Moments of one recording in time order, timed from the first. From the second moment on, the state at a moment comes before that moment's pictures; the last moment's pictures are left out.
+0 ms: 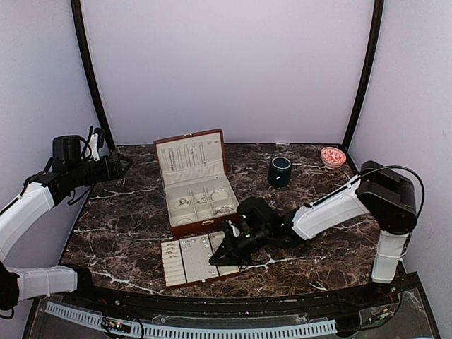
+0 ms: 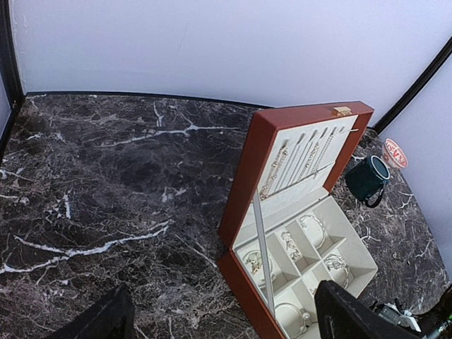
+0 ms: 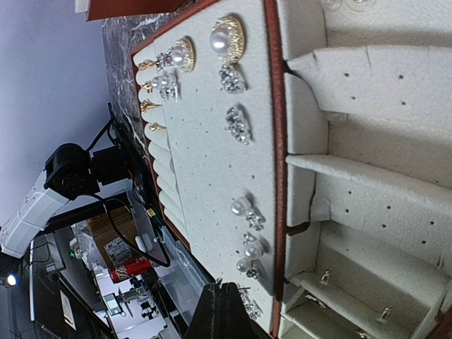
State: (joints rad) left arm -0.08 0.98 0.80 -0.29 0.31 -0.25; right arm 1.08 1.89 0.92 0.27 -0.60 1.20
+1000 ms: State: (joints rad) left arm -0.08 0.98 0.79 -0.29 0.31 -0.25; right arm 1.10 1.91 0.91 0.28 -0.61 1.20
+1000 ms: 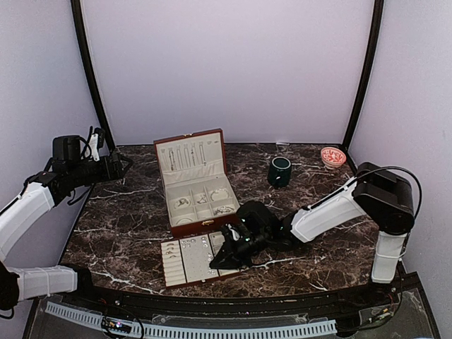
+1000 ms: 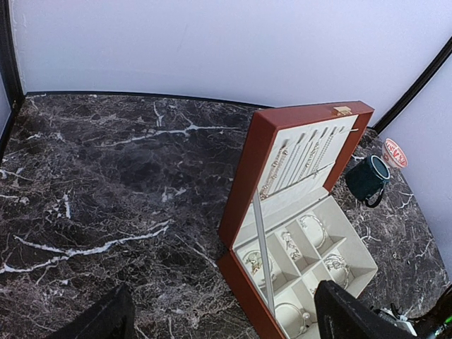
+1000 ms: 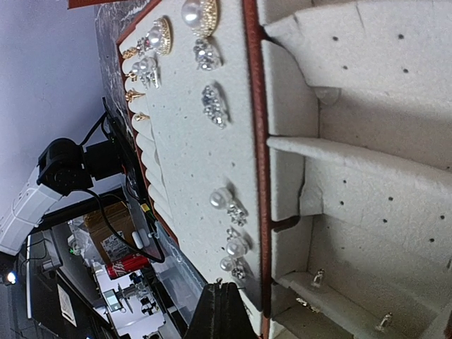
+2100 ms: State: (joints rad) left arm -0.08 0.98 0.79 -0.29 0.31 -0.25; right arm 1.10 1.87 0.90 0.21 -0.54 1.18
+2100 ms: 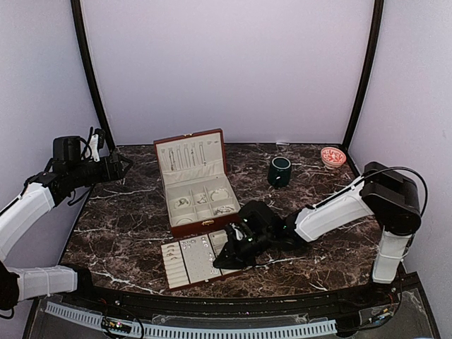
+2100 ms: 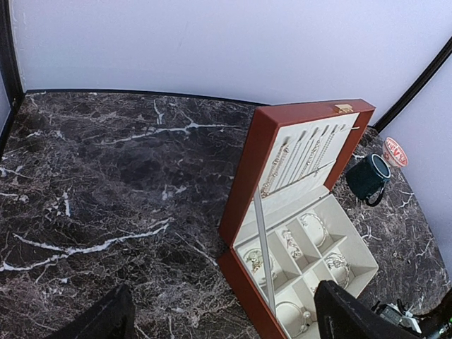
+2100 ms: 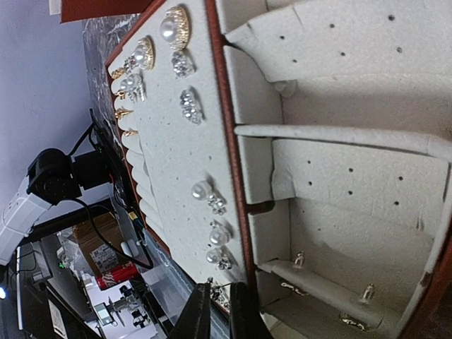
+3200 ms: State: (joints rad) left arm -0.08 0.98 0.79 -0.29 0.31 -0.25; right arm 1.14 1.83 1.07 -0.09 -0.44 0.97
